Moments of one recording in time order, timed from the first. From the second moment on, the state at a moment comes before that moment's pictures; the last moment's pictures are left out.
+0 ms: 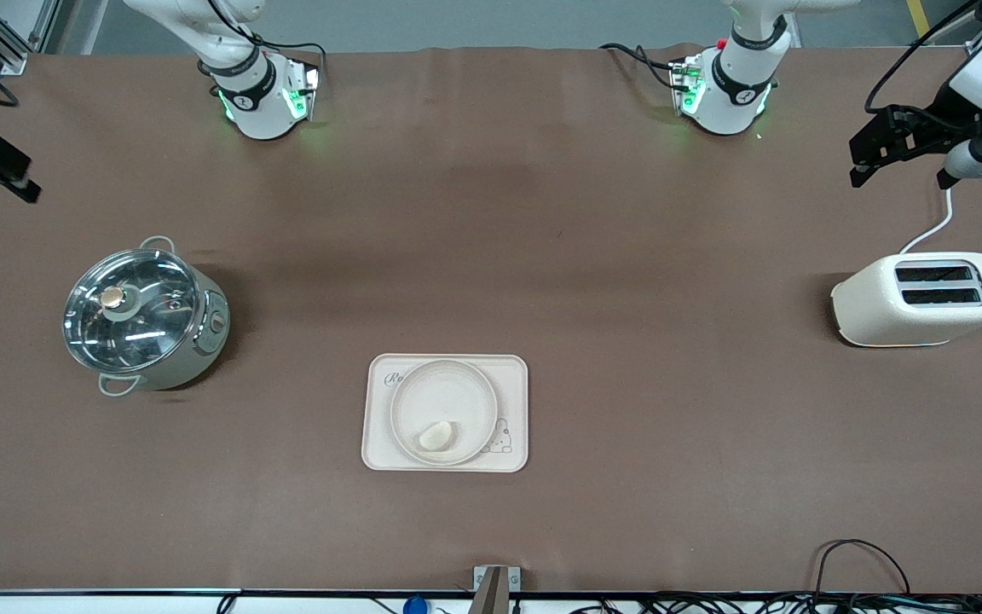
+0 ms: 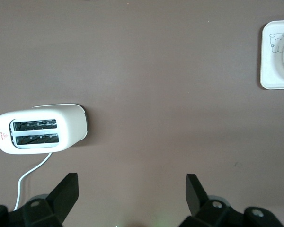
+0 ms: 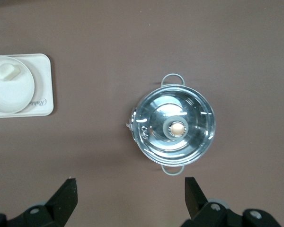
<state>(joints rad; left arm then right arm) -0.03 -0.06 -0.14 -1.49 0.03 1.46 -0.10 -0.15 -0.08 0.09 -1.49 0.00 1.48 -0.02</state>
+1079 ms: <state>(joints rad) 0.00 -0.03 -0.13 -1.49 0.03 1.41 -0.14 -0.10 -0.10 -0.02 -1.52 0.00 1.44 -0.08</state>
